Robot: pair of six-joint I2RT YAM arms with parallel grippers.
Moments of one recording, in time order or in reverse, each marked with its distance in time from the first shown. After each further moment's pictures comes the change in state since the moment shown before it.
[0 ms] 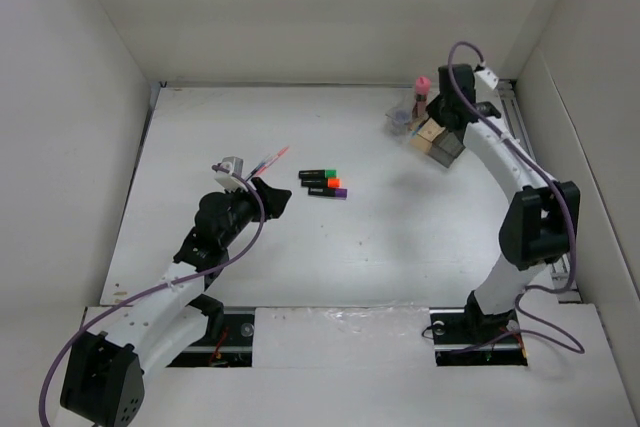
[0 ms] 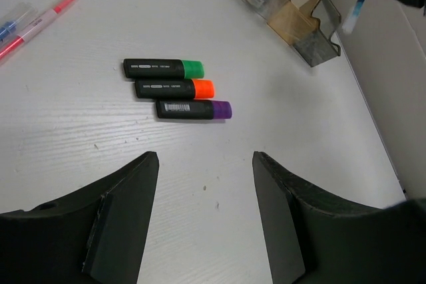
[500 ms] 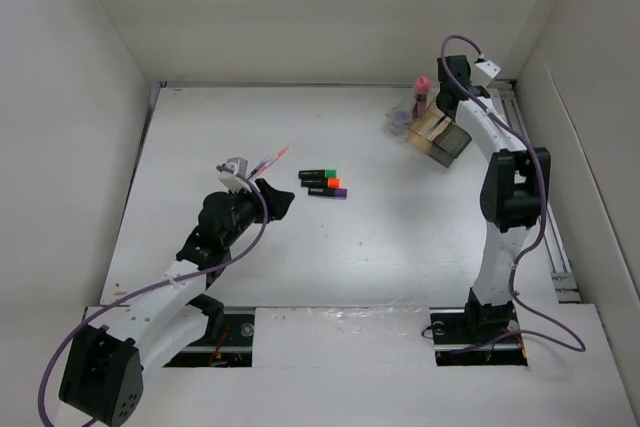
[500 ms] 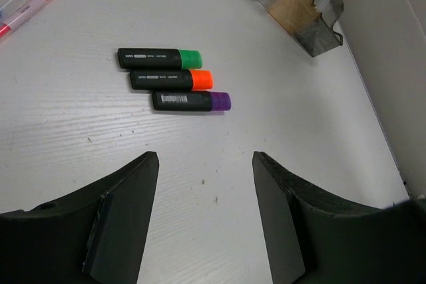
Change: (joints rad) left arm -0.020 0.027 0.000 0.004 0.000 -0.002; right arm -0.128 0.355 0.330 -0.045 0.203 -0.135
